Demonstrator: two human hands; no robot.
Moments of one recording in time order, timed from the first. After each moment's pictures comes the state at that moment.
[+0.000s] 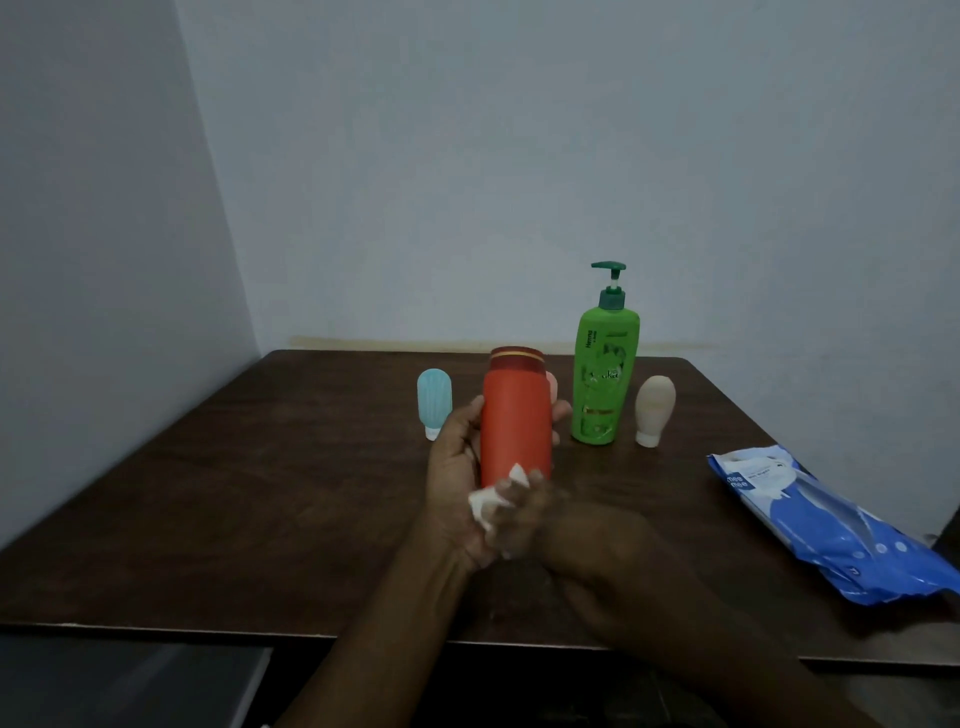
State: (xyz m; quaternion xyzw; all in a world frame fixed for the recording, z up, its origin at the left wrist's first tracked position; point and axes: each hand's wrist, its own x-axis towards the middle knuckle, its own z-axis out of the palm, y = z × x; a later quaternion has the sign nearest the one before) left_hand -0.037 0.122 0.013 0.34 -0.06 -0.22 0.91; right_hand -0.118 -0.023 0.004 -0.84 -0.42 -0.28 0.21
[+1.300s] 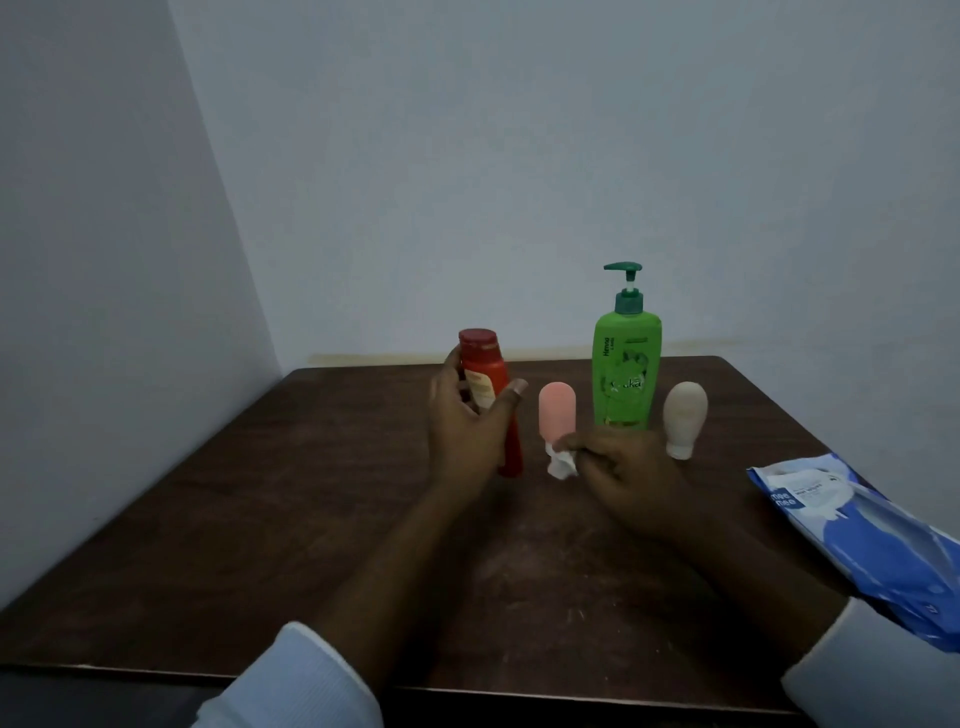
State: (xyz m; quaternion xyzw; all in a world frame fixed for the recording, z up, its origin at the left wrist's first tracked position) left_hand 0.055 0.116 0.012 0.73 -0.06 0.20 0.65; right_hand 0.013 -0.074 -0.016 -0.87 -0.23 -0.29 0.31
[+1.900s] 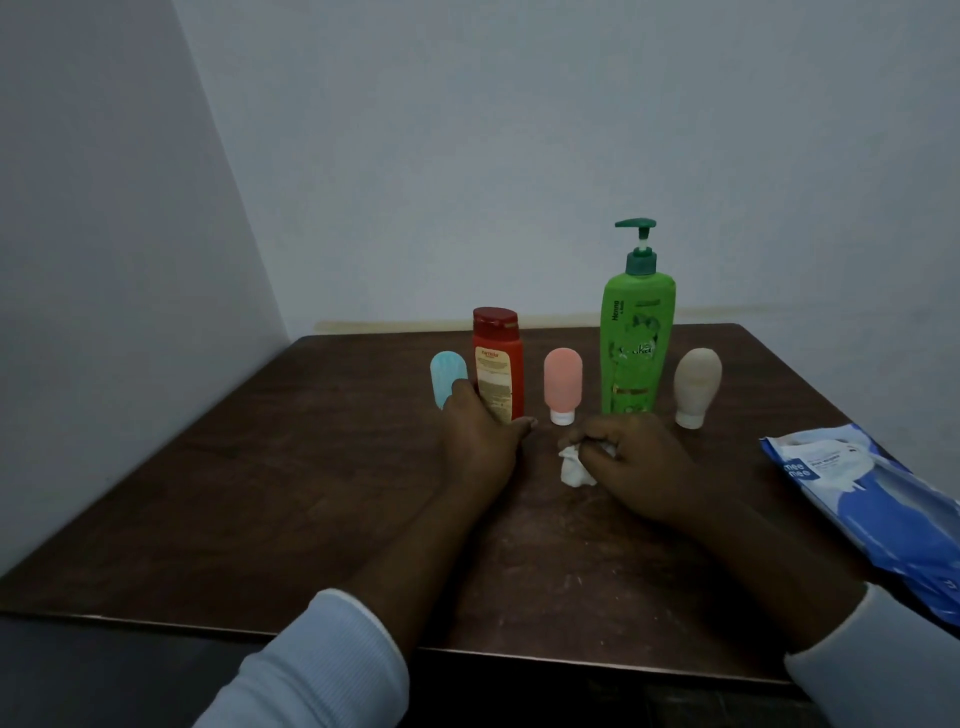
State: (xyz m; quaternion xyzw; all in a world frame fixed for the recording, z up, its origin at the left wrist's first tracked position) left_hand 0.074 0.103 -0.040 0.86 0.05 0.18 0.48; right_hand 0.010 -0.078 -0.026 -0.89 -0.24 -0.20 0.33
